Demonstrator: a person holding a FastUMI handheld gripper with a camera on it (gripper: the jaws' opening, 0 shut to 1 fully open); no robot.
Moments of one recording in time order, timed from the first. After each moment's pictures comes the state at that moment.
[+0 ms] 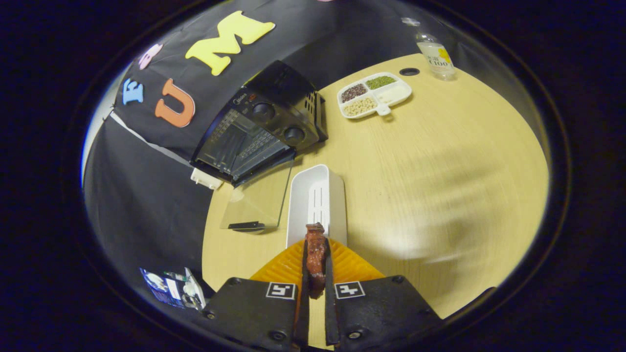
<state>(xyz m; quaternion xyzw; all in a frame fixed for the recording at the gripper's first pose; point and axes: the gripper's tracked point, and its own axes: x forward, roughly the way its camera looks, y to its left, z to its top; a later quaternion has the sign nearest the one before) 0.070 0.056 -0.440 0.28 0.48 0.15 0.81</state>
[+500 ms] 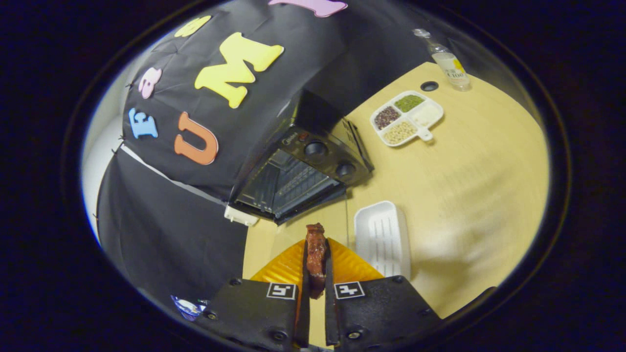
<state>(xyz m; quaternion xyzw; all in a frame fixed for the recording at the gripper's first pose) 0.126 0.135 -0.369 0.38 0.39 0.16 0.83</state>
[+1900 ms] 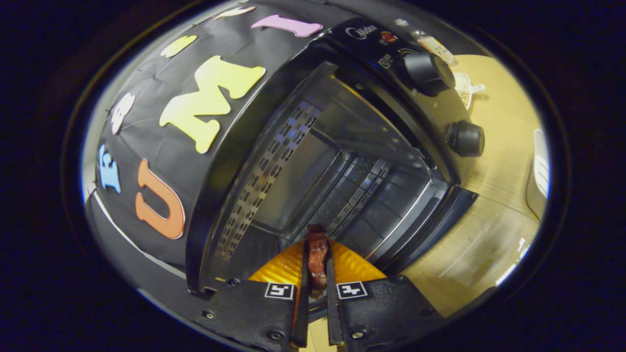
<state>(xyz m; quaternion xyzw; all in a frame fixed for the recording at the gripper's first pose) 0.324 0.287 -0.429 0.45 0.20 -0.04 0.87</state>
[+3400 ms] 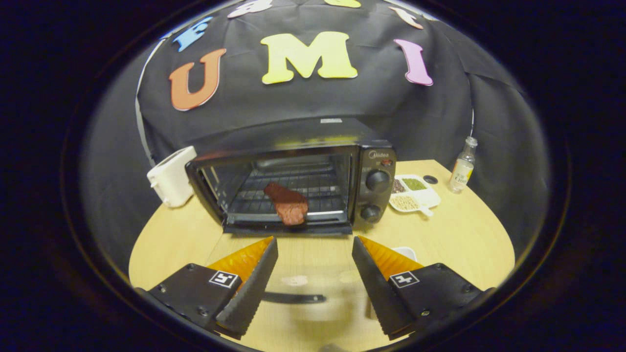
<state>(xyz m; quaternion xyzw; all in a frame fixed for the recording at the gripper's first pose) 0.139 0.220 -0.398 0.03 0.30 -0.01 0.95</state>
